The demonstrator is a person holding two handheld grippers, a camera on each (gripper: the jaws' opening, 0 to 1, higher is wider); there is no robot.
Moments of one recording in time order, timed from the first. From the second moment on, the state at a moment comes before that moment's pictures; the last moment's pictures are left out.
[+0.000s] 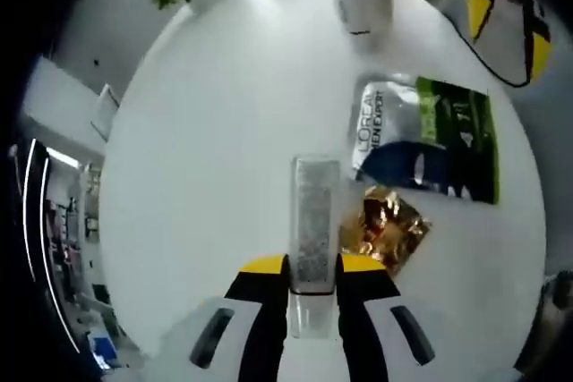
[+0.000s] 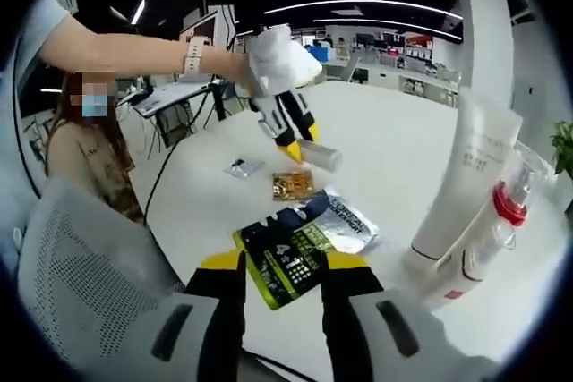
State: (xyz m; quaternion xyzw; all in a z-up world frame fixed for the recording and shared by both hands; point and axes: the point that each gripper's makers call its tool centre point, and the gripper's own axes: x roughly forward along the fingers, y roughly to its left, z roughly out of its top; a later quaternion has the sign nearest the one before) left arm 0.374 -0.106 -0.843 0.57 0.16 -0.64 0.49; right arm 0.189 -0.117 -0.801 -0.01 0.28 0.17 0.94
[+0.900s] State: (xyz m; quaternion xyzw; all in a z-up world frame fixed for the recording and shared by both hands) left arm 0.302 -0.092 -0.794 0.59 0.03 -0.65 0.47; right arm 0.231 -0.123 -0.774 0.05 0.28 0.21 0.94
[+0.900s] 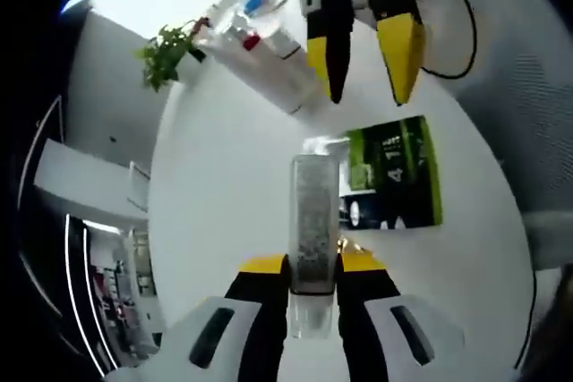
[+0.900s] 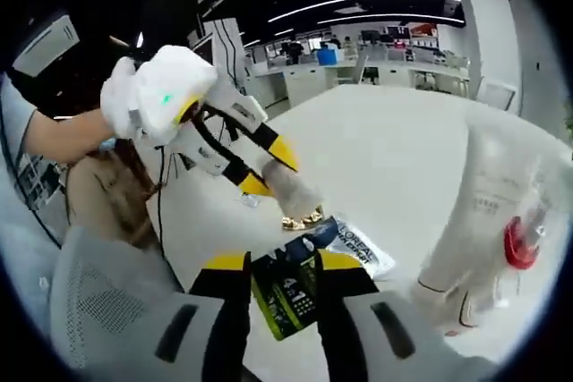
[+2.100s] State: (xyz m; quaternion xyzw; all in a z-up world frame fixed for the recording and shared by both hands) left arm 0.260 -0.091 -0.781 0.54 0.00 -0.68 0.51; right arm 0.251 -0.092 -0.770 0.33 0.23 0.24 0.88
